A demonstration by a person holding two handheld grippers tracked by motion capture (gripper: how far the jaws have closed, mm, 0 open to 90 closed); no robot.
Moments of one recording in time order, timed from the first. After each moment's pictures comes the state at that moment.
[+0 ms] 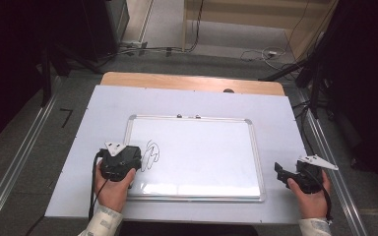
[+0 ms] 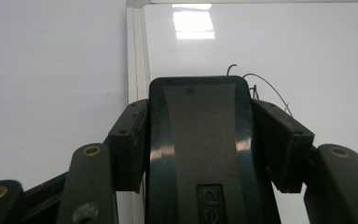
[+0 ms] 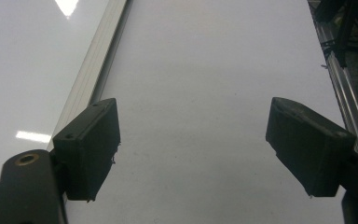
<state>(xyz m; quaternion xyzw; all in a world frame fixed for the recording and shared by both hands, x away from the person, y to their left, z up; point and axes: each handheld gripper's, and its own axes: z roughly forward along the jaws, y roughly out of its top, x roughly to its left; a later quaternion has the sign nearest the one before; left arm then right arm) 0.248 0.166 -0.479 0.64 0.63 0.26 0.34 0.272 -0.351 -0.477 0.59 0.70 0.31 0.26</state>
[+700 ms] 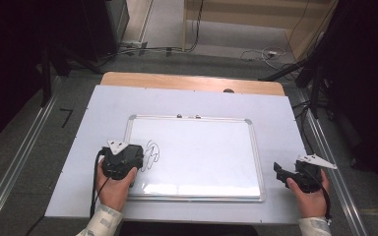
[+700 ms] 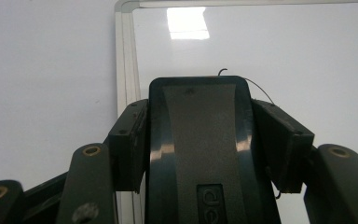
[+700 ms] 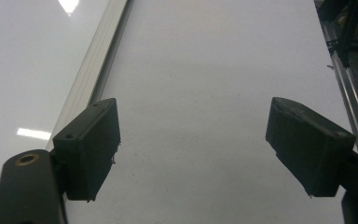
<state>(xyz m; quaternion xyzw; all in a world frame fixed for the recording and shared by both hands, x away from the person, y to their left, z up) 0.252 0.163 -0.478 0.65 0.62 0.26 0.35 0.275 -0.351 -0.478 0.59 0.70 0.31 0.26</state>
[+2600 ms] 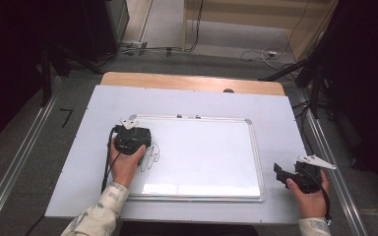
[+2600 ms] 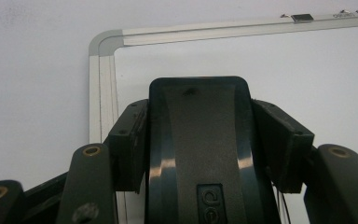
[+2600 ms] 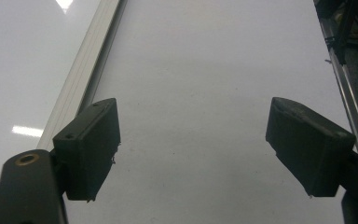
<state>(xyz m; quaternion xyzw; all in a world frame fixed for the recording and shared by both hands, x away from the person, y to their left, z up) 0.332 0.158 -0.489 0.67 0.62 0.24 0.34 0.274 -0.351 -0.481 0.59 0.70 0.30 0.26</state>
